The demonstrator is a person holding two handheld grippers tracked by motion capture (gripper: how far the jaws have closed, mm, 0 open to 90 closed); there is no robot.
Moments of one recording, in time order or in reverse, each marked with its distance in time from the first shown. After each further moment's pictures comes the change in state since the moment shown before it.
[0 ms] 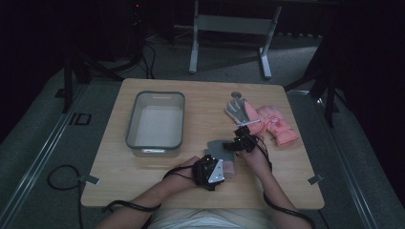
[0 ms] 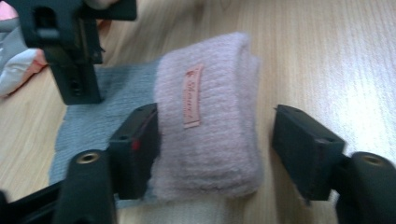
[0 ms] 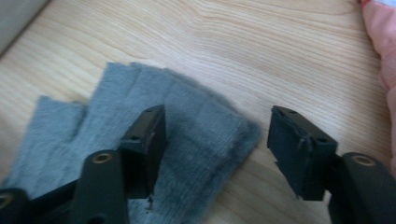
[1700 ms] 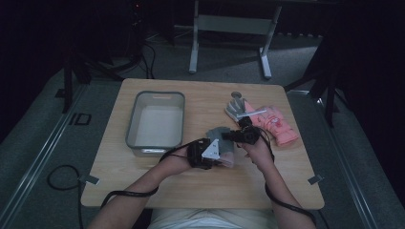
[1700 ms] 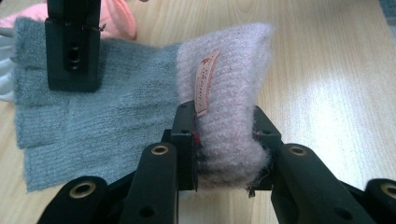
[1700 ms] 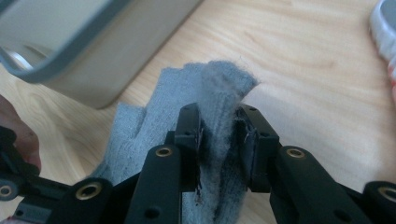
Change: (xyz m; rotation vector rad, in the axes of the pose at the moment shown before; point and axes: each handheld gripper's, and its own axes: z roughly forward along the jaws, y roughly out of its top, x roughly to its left) left arm 0.063 0.015 -0.039 -0.026 -0.138 -0.067; right arm 0.011 0.031 -0.045 -0.105 0.201 -0.020
